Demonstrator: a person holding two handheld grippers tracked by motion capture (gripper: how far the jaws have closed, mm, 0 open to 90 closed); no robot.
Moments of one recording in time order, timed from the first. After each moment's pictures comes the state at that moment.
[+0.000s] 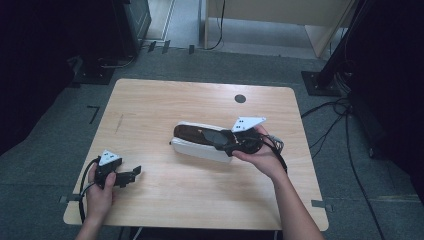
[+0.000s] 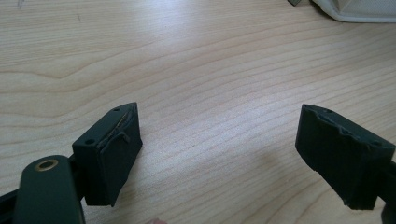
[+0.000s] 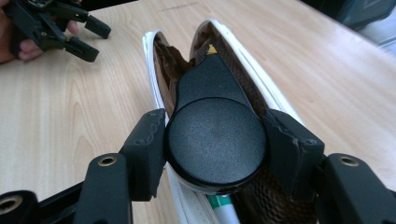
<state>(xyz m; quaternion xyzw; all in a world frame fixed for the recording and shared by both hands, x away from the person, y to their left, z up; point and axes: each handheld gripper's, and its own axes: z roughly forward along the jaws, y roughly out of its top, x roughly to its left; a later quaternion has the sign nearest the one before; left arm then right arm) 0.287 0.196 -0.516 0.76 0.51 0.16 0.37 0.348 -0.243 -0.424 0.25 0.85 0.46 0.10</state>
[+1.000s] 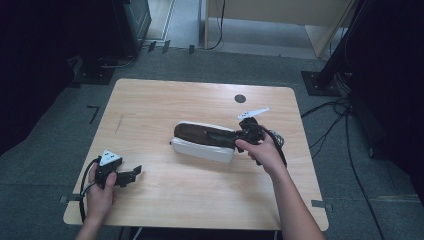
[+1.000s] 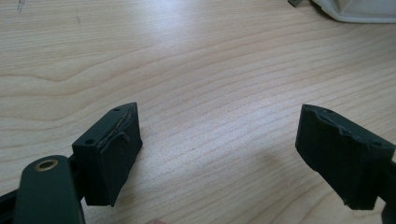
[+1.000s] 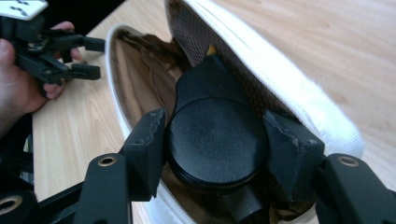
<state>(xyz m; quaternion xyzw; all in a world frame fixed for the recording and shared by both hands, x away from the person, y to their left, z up) 0.287 0.195 -0.517 0.76 0.51 0.17 0.36 0.382 -0.260 -0.445 0.39 0.81 0.44 -0.05</state>
